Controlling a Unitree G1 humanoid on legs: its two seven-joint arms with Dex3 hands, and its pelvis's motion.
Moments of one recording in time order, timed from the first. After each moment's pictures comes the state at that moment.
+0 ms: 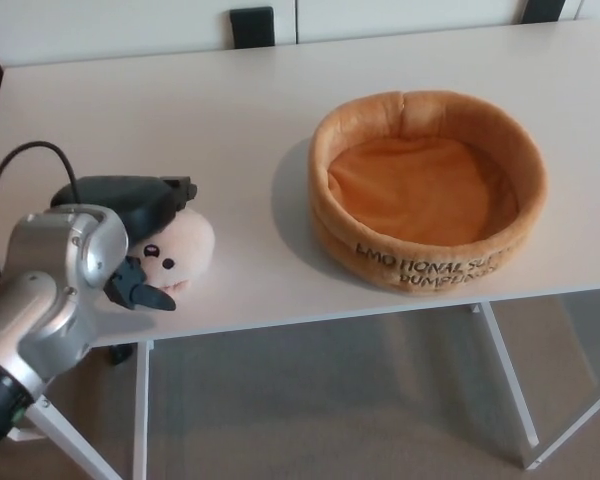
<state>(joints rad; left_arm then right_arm) -0.58 0.64 -0.64 0.21 0.65 0.43 -0.46 0.26 -0.46 -0.08 1.31 -0.15 -0.34 -0.08</state>
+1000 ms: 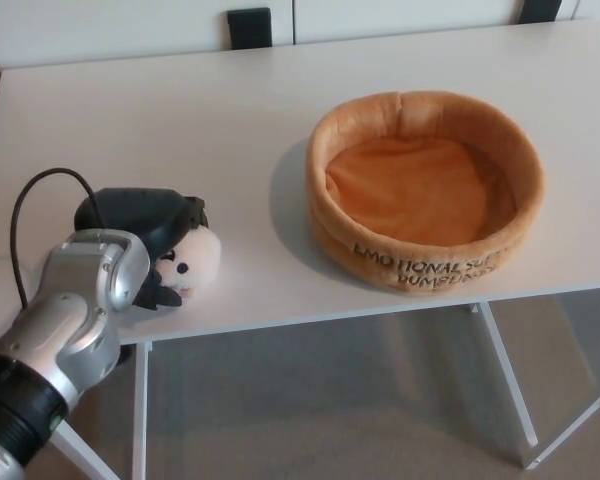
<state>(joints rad) -0.56 0.53 -0.61 0.39 0.73 0.32 -0.25 0.24 -0.46 -0.06 1.33 -0.15 -0.34 -0.08</state>
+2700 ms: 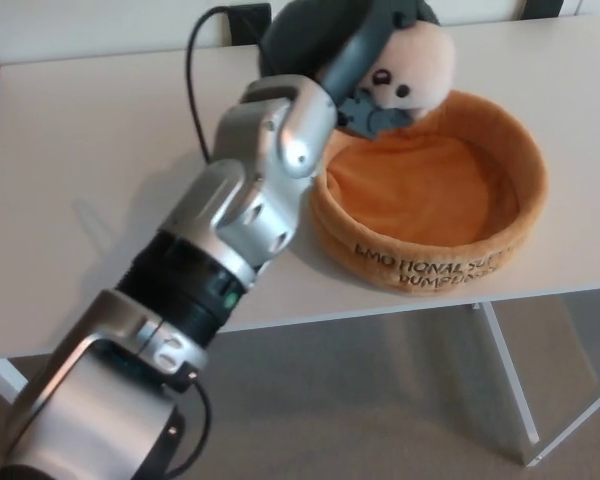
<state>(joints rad) -0.94 0.07 -0.44 0.55 0.62 0.22 0.00 0.21 -0.46 -0.07 1.32 -0.15 -0.34 -0.05</state>
